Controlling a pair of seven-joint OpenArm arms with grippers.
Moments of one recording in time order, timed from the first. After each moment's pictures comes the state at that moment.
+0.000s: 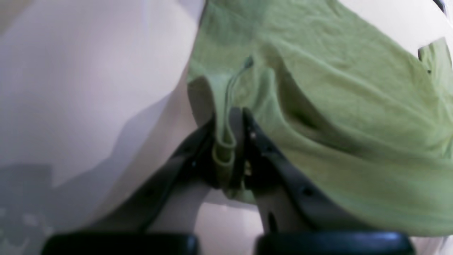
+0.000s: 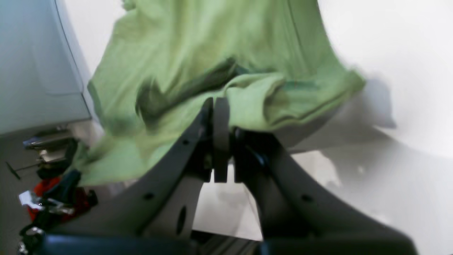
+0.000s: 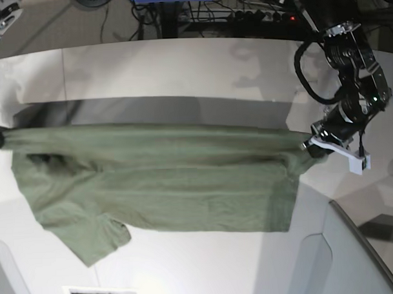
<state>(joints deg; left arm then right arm) 1.6 -7.5 -30.4 91.0 -27.9 -13.5 54.9 6.6 21.1 53.8 63.5 49.3 23.9 -79.3</state>
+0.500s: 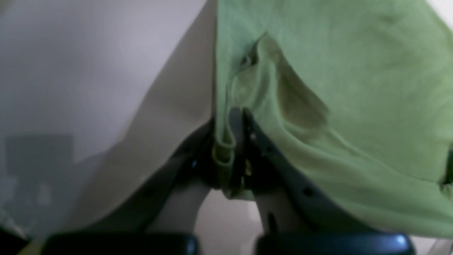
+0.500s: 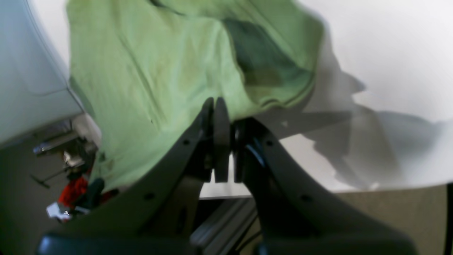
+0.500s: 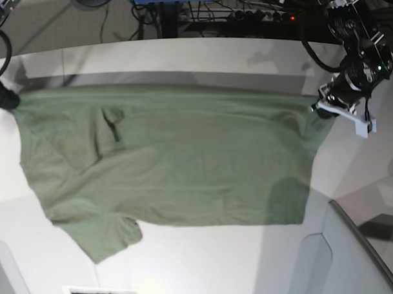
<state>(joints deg) 12.2 -7.6 -34.4 94.5 -27.1 -13.5 56.9 -3.3 16.6 54.3 64.0 49.5 18.2 -79.7</state>
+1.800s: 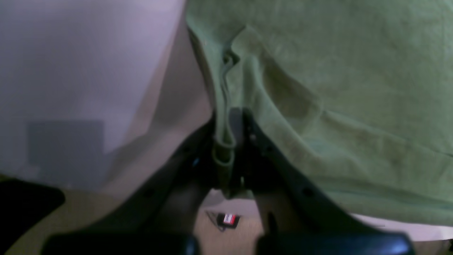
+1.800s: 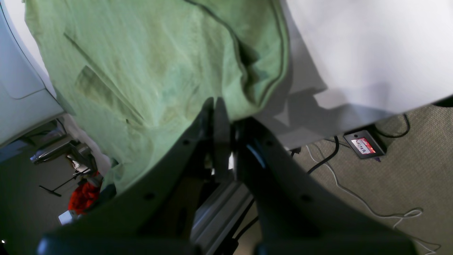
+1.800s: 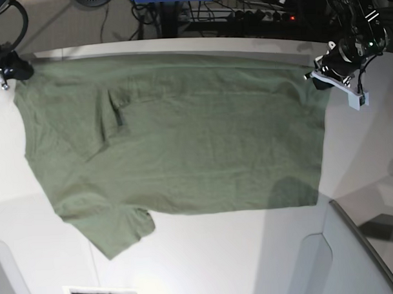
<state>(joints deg) 21.2 -9.7 -31.1 92.2 -26.9 -13.4 50.9 -10.1 12.7 54.3 63.6 49.3 18.1 -76.1</state>
